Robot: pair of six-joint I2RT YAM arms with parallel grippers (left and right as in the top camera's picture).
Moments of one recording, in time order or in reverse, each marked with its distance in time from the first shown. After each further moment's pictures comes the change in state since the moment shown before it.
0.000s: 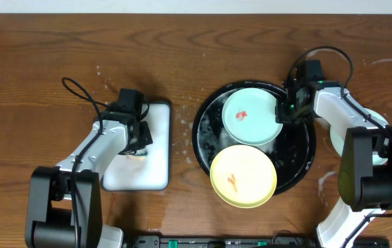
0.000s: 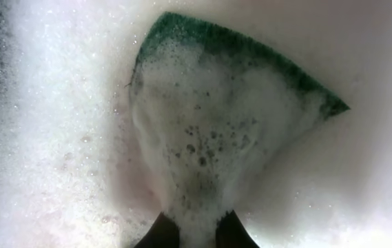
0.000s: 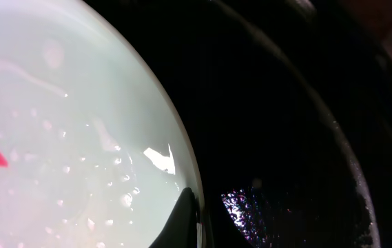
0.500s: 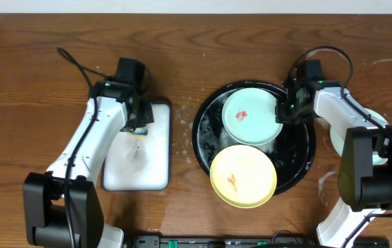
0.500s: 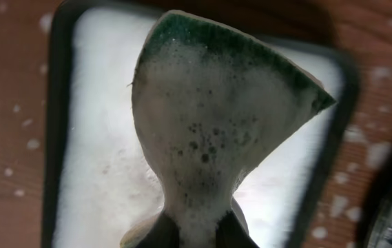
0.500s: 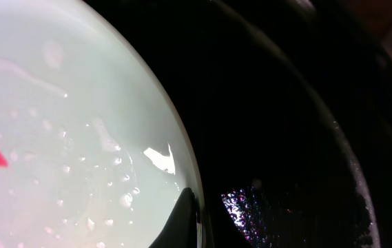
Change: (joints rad) left arm -0.048 0.010 0.340 -0.279 -0.001 0.069; right arm 0.000 0.000 0.000 -0.001 0.000 0.000
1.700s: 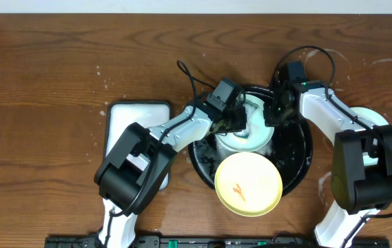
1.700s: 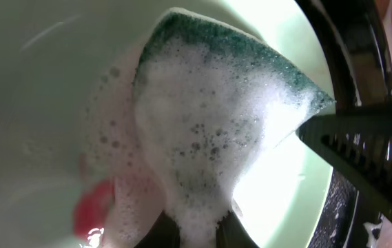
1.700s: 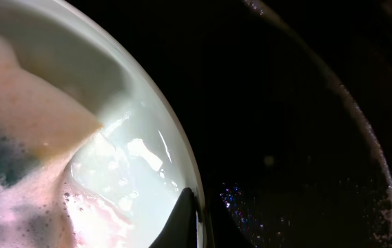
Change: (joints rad) left arm -0.478 0.398 0.053 0.676 0.413 -0.344; right arm 0.106 -0.003 0.004 -0.019 0.044 0.002
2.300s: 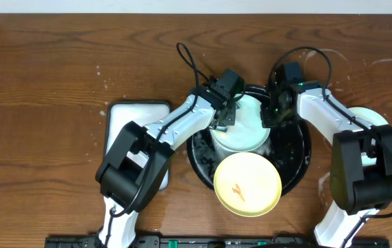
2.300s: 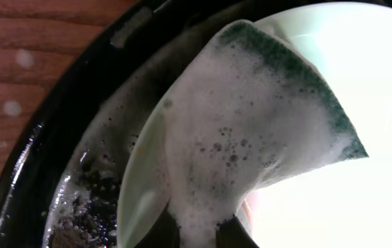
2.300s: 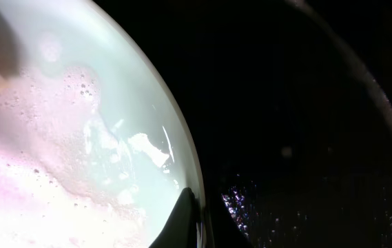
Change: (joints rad) left arm 0.011 0.015 0.162 -0.350 -0.346 0.145; right arm 0.018 0.000 0.000 -0.010 -0.023 0.002
